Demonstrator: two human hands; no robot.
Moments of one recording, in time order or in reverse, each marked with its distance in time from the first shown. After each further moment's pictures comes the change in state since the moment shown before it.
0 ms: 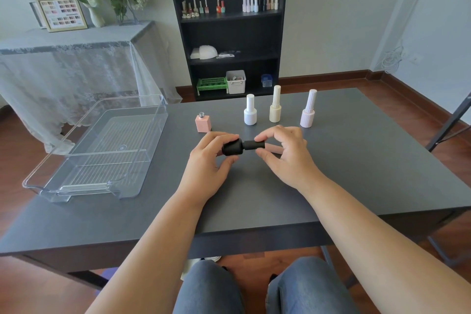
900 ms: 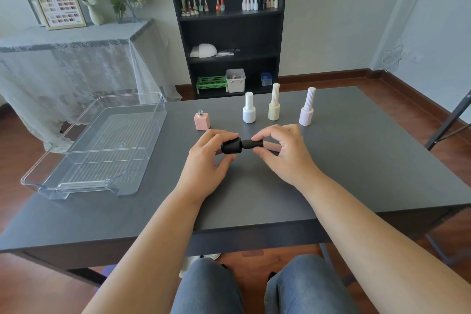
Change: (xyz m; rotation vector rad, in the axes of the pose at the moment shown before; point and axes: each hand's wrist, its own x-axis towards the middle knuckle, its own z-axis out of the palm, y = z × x) left_hand 0.000 -0.002 0.001 0.005 -0.007 0.015; right_hand 0.002 0.001 0.000 0.076 -0.029 0.033
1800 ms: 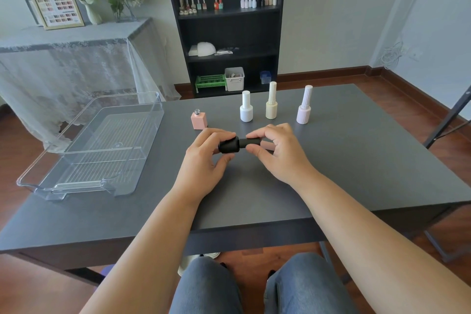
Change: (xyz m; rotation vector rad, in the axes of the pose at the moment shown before) left_hand 0.000 0.001 0.001 0.013 0.011 0.043; right_hand 0.003 -0.003 0.002 -0.027 -0.011 -0.099
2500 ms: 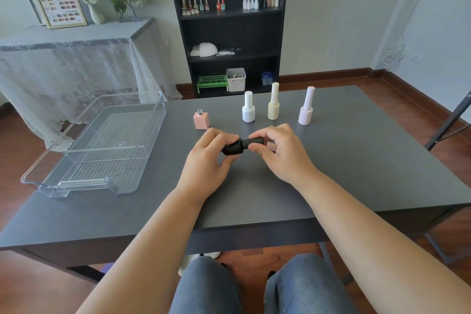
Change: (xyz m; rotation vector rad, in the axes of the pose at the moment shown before) left_hand -0.002 -0.003 0.005 0.071 0.039 0.034; right_hand 0.001 -0.001 -0.001 0.003 -0.006 0.053
